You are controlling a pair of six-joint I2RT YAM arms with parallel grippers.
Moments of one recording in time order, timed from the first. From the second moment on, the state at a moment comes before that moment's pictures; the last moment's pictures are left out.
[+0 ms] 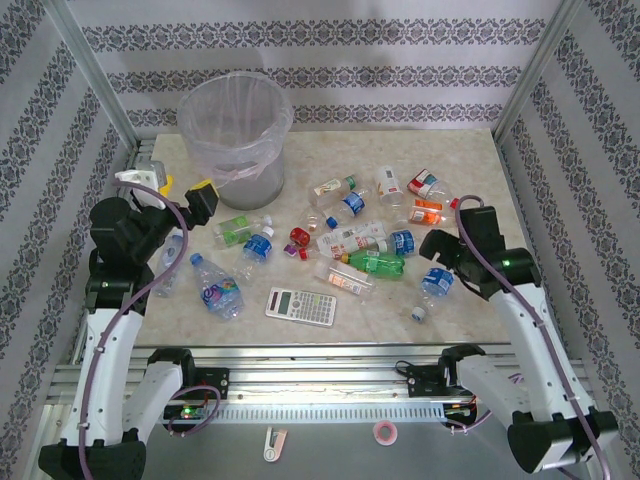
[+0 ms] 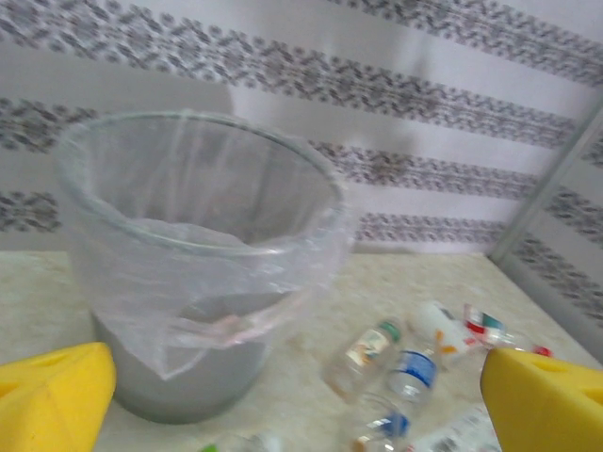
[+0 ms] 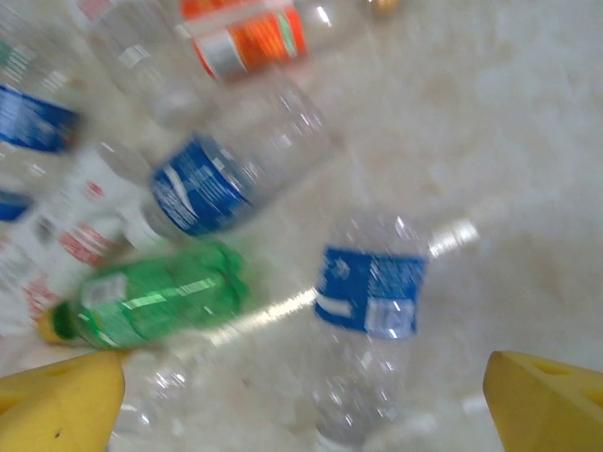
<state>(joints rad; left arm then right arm) 0.04 0.78 0.94 -0.26 0.37 -0.24 0.15 0.91 0.98 -1.11 0.11 0.62</state>
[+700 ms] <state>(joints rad) -0.44 0.87 1.05 -0.52 0.34 -0.23 -0.06 1.17 0.74 -0.91 -0.07 0.66</state>
